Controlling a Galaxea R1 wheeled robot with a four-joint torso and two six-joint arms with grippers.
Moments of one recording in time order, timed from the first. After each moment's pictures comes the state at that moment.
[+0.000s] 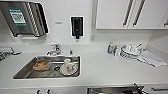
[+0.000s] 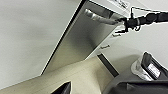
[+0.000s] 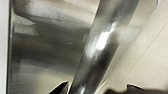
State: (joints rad) left arm 1.18 1.93 -1.13 0.30 -0.24 0.06; right arm -0.73 2.31 -1.91 0.25 -0.16 0.92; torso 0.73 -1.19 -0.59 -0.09
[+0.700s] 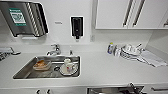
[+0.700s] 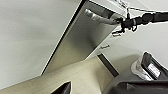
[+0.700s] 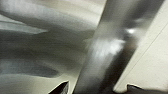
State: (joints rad) left arm 1.18 1.93 -1.13 0.30 -0.24 0.06; right arm -0.73 2.39 -1.99 0.25 -0.18 0.92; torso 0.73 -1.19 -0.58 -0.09
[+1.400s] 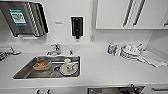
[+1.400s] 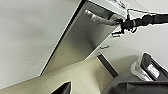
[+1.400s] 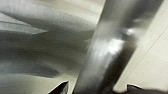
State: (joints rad) left arm 1.18 1.94 -1.13 0.30 -0.24 0.05; right arm -0.75 2.38 -1.98 0.24 -0.15 0.93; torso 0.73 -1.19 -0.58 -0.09
